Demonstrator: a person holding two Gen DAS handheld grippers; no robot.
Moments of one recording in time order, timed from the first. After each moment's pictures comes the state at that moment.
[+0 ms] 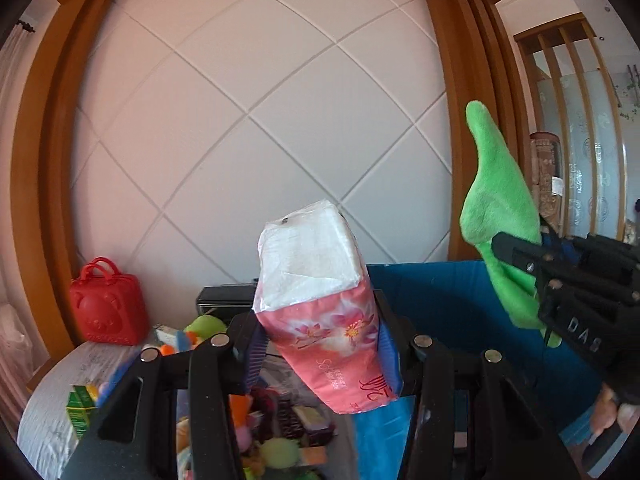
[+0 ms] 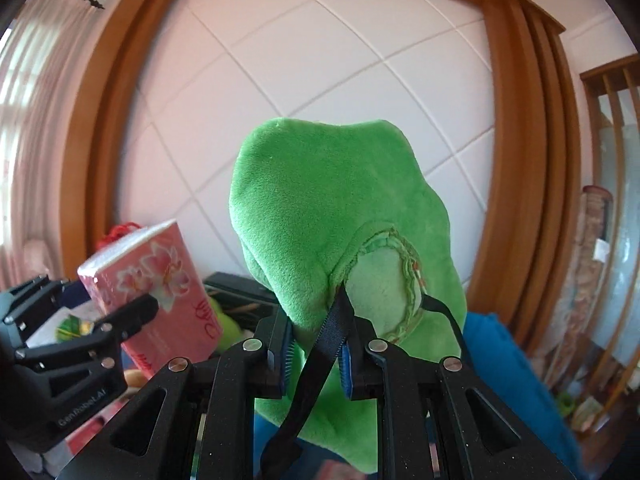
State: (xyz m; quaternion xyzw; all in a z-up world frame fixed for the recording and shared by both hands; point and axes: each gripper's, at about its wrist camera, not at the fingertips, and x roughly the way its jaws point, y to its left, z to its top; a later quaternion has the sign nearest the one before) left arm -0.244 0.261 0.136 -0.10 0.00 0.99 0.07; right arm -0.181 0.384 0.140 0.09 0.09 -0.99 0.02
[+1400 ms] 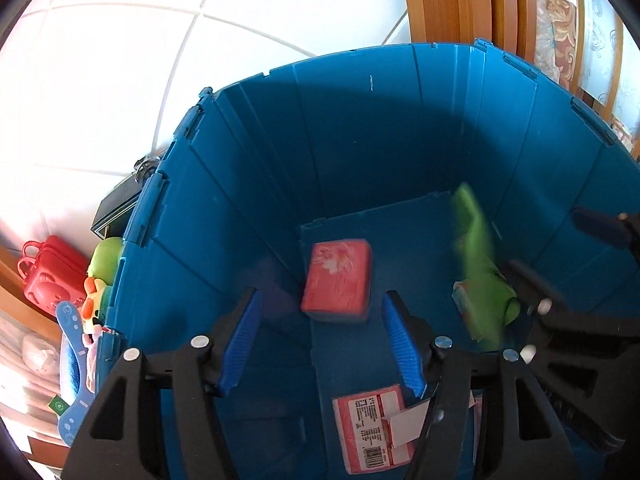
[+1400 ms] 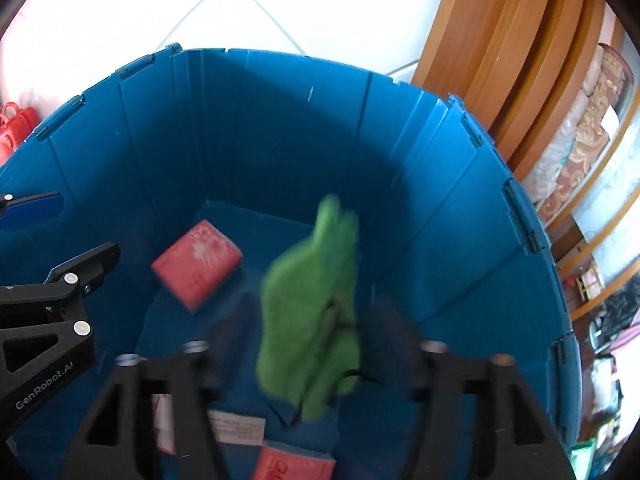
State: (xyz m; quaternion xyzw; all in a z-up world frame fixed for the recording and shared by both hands) left arm -0.469 0.495 0.016 -0.44 0.15 0.88 0.07; right arm -0.381 0.610 -0.009 0.45 0.07 -0.89 -0.07
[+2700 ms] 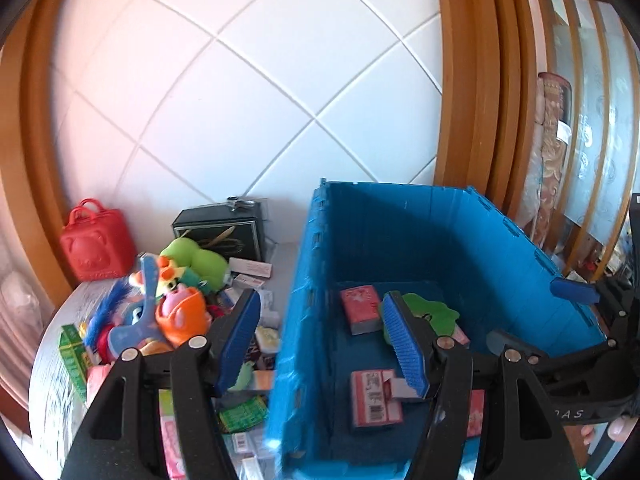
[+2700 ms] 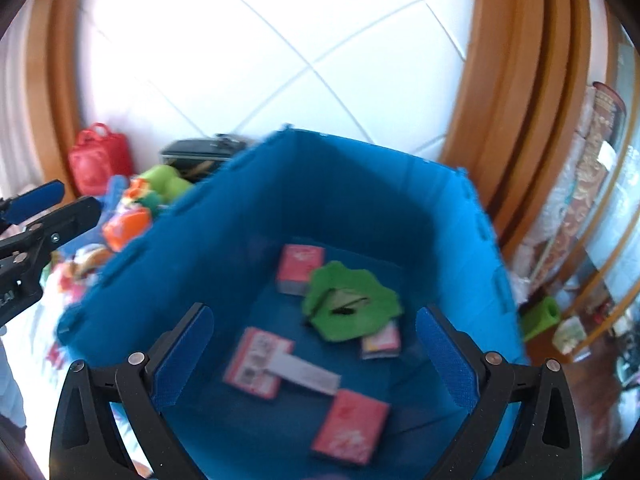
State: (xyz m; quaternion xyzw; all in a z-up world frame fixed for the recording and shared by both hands) left arm -0.240 0.343 0.116 -0.26 0.00 0.96 0.05; right arm -0.206 0.525 0.087 0.35 0.06 -0.94 0.02
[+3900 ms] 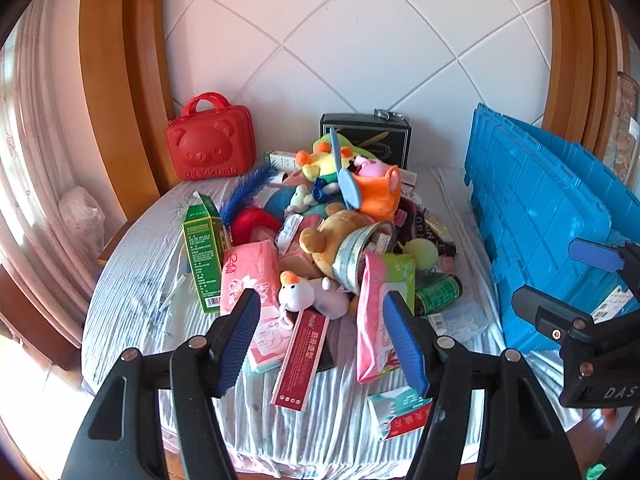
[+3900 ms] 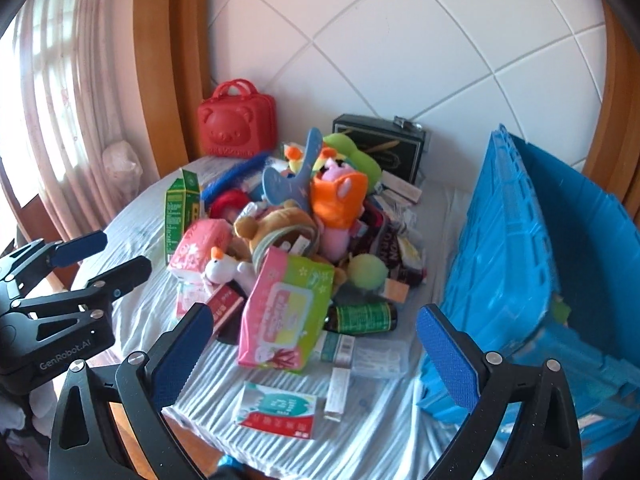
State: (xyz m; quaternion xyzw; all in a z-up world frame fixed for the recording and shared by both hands) left arm -0.144 0.068 -0.001 -0.35 -0.02 0.93 -0.07; right arm -0.154 0.223 -0.002 0.36 0.08 -0.92 0.16
